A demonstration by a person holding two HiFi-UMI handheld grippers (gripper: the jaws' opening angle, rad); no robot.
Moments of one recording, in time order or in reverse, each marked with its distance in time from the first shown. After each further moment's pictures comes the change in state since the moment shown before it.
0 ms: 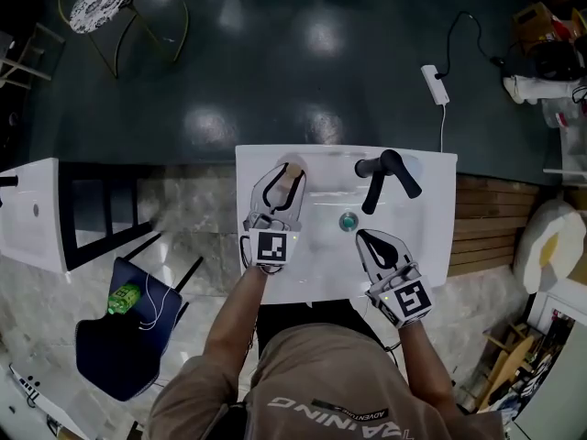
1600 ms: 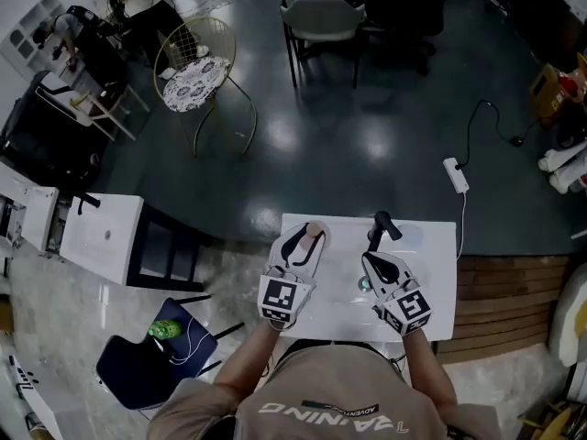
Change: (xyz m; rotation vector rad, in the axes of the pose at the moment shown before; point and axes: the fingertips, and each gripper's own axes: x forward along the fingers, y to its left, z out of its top) left arm -0.062 -0.015 0.181 0.034 0.010 -0.019; right arm -0.027 0.000 0.097 -0.060 -0.322 0.125
